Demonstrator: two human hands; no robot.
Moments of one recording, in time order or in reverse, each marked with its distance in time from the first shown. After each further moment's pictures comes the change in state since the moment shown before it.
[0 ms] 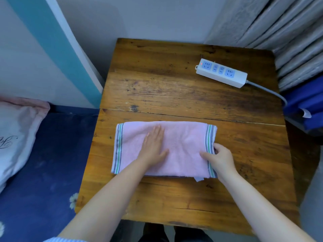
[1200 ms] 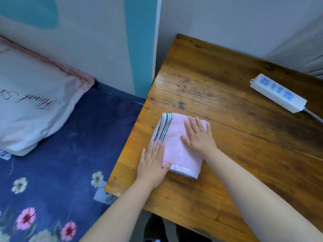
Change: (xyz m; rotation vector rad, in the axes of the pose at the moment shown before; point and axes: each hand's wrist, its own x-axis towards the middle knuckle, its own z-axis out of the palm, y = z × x) left_hand -0.090 -0.082 0.017 0.050 0.006 -0.314; right_hand 0.036 -0.054 0.152 -1.328 -0.361 -0.672
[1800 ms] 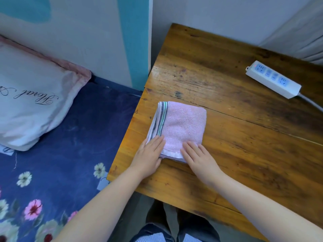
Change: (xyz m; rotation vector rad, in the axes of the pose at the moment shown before) left_hand -0.011 -0.025 -0.002 0.118 0.190 0.332; right_hand -0.076 0.007 0.073 -0.243 0.531 -0.446
